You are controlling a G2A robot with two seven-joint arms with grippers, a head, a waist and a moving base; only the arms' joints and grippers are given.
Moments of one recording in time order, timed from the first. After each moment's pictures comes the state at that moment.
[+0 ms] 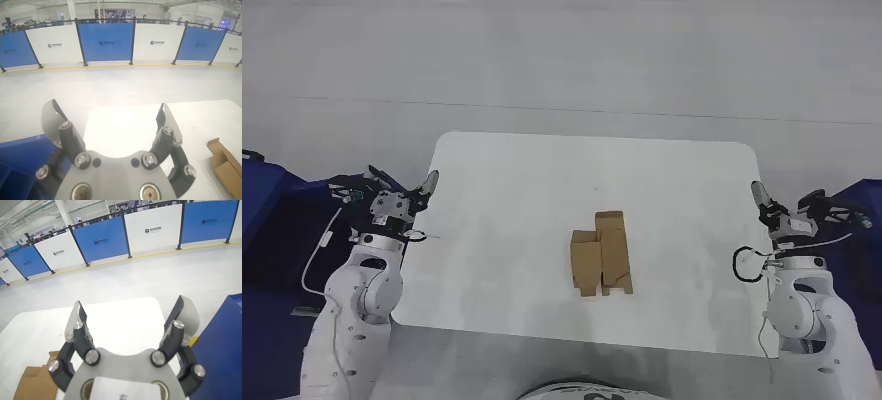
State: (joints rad) left arm 1.73 -1.16 -1.78 -1.79 1.09 -0.22 0.12; right arm -1.80 -1.19 1.73 -1.87 -1.00 -0.01 -0.09
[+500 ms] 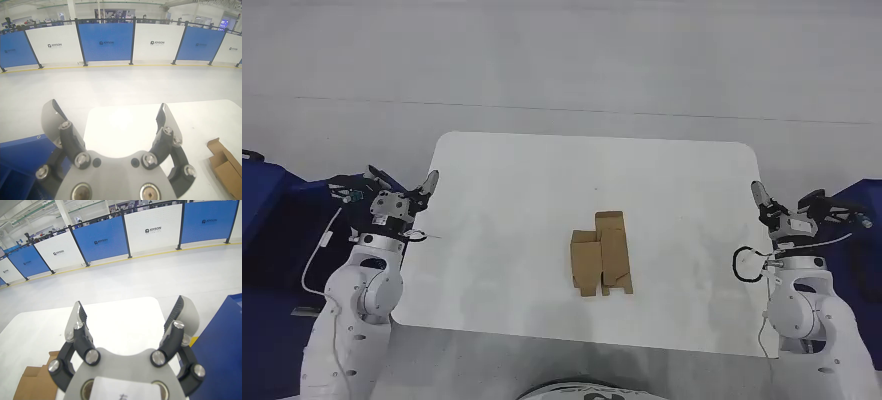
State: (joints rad) left arm 1.74 -1.16 -1.77 -1.80 1.09 -0.22 0.12; right arm -1.80 -1.19 1.73 -1.87 -1.00 -0.02 -0.09
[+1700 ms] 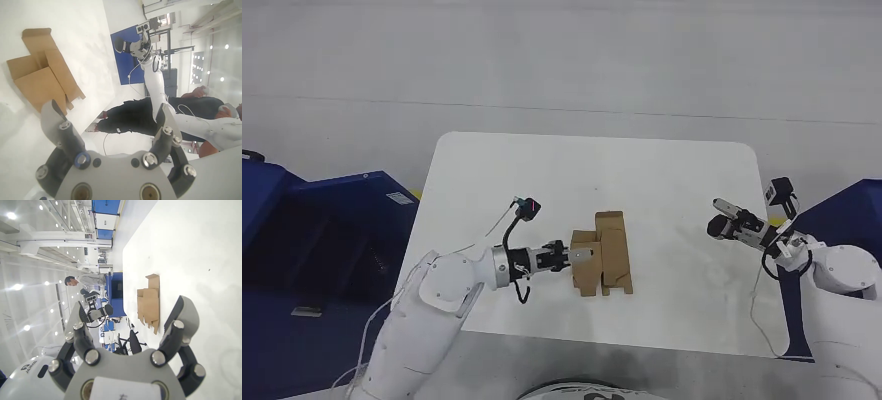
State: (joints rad) left arm 1.53 -1.18 -1.25 -1.84 0.08 -0.13 -0.93; right arm -1.42 -1.12 1.78 -1.35 0.15 -0.19 1.20
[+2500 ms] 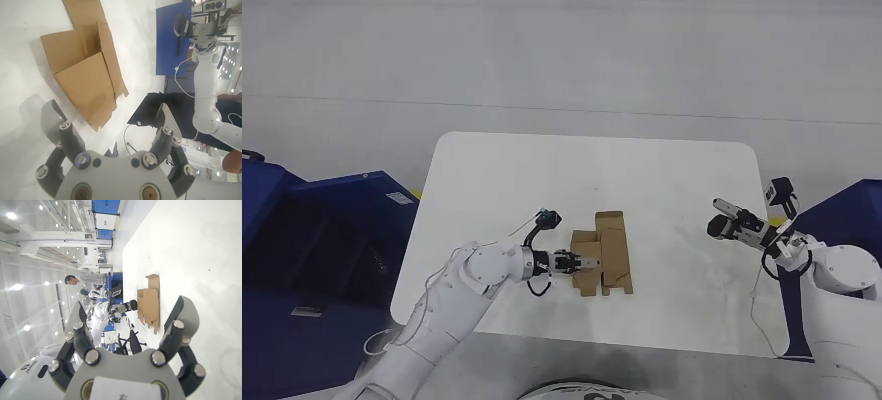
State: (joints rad) left arm 1.30 -1.21 -1.02 -1.41 0.22 -0.18 -0.88; right arm -1.42 -1.12 1.78 -1.35 0.15 -0.19 1.20
